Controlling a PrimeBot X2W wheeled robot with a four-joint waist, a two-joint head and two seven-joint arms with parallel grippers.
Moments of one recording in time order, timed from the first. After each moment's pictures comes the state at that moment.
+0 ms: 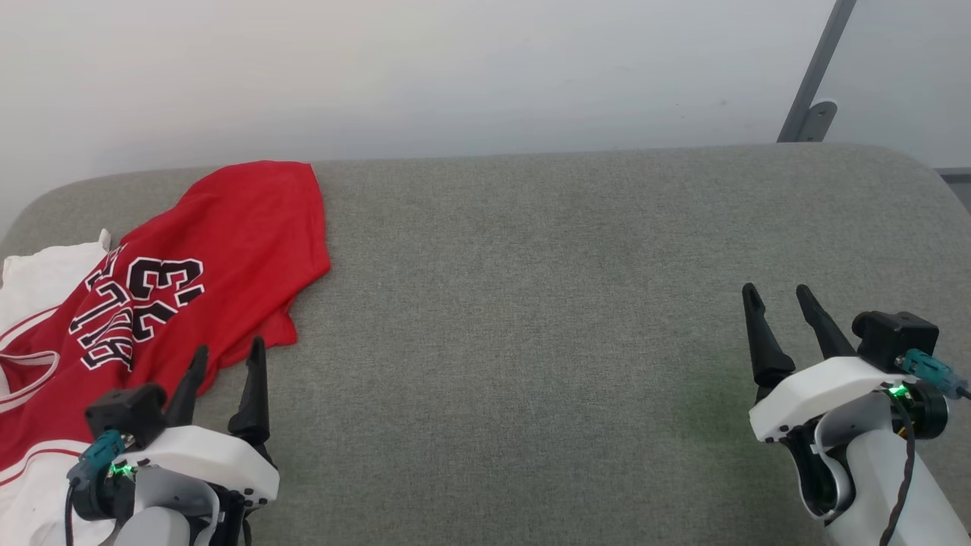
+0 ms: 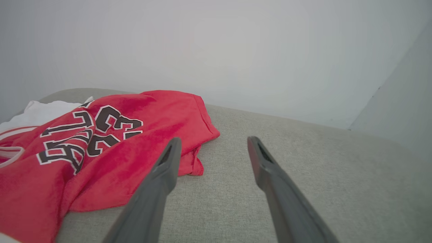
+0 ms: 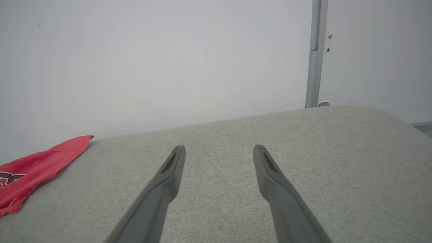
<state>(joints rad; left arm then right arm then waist) -0.16 0.22 -0.06 0.35 -0.46 -0.07 -0.17 -0.32 -0.15 0.03 0.52 0.39 0.13 -0.17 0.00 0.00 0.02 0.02</state>
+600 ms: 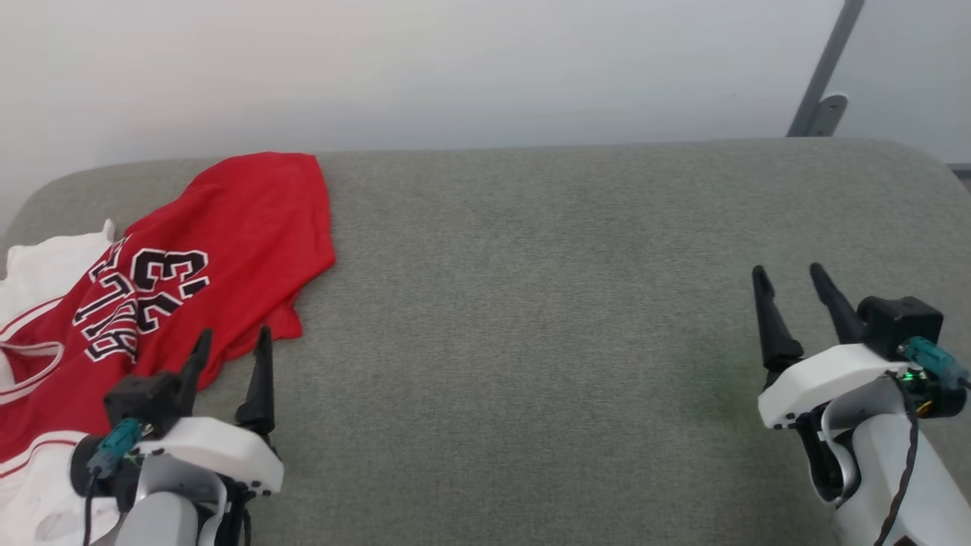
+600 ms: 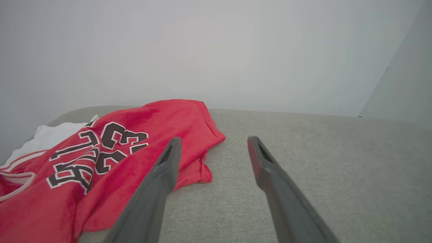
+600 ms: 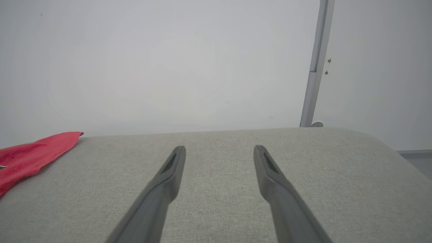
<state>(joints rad) -0.19 0.21 -0.04 0.39 -0.30 -0.11 -0.21 -0.35 -0.16 0.02 0.53 0.29 0.13 -0.21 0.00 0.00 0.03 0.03</state>
